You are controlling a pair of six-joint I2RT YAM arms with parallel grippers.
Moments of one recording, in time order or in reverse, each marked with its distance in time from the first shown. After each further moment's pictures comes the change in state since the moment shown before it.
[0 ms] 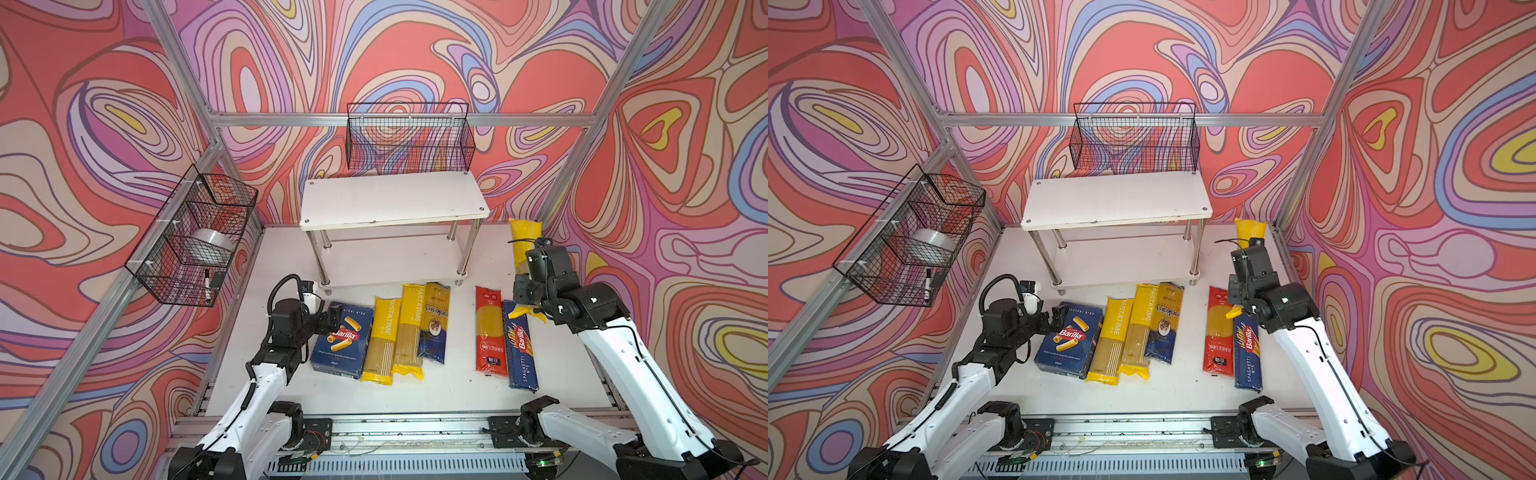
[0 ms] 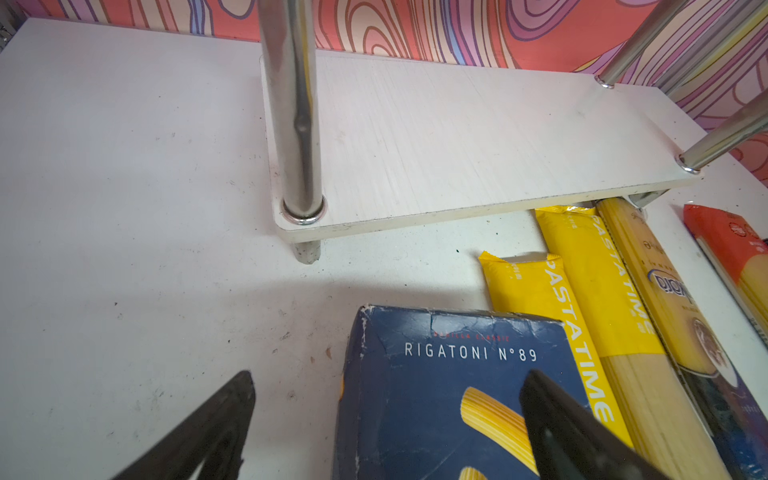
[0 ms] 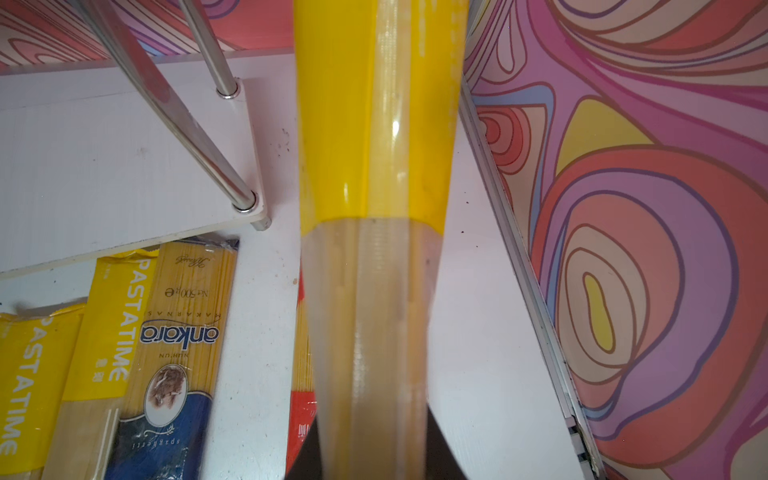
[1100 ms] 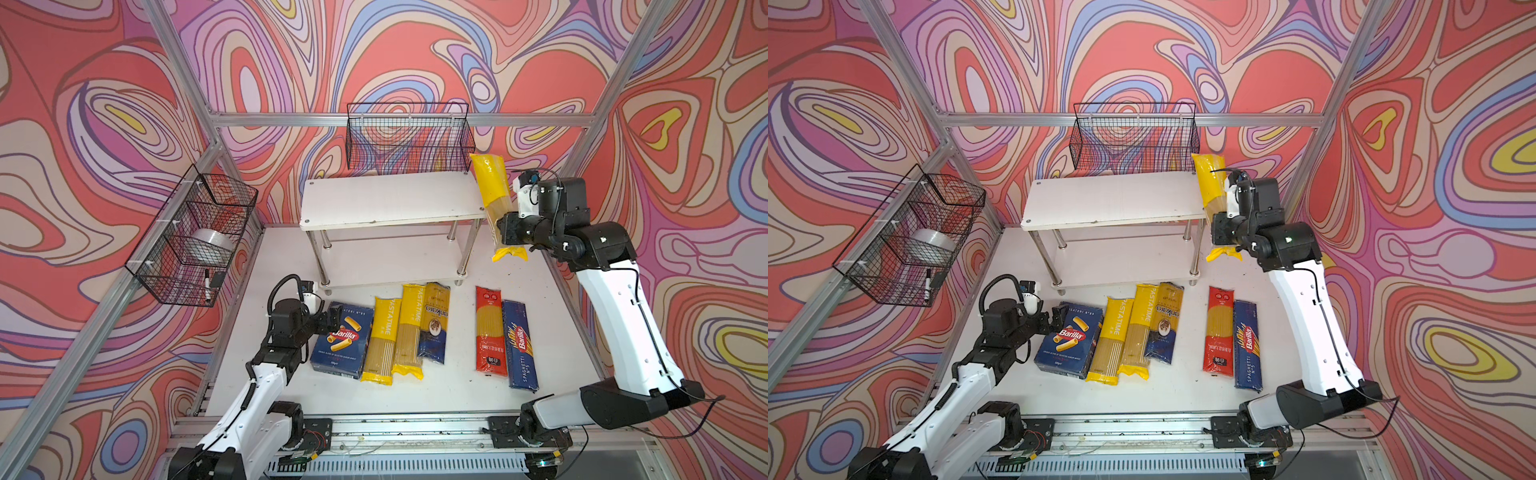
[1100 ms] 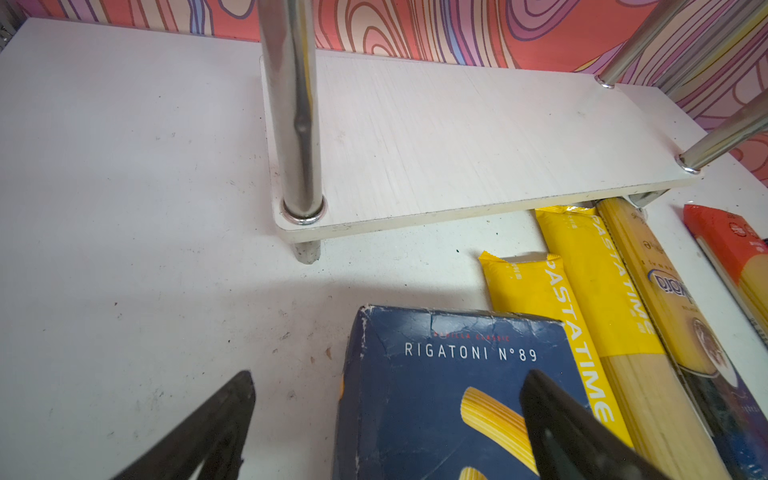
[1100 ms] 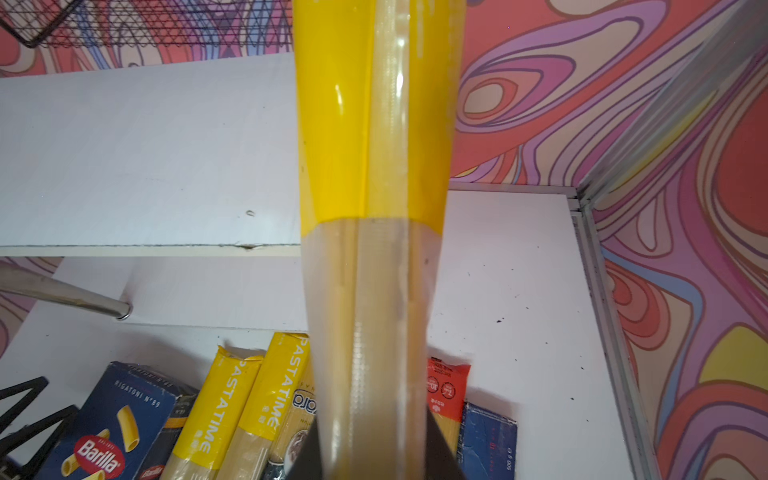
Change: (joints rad) left arm 0.000 0.000 0.000 0.000 0.000 0.000; right arm -0.035 0.355 0.622 -0.011 -0.380 -0.152
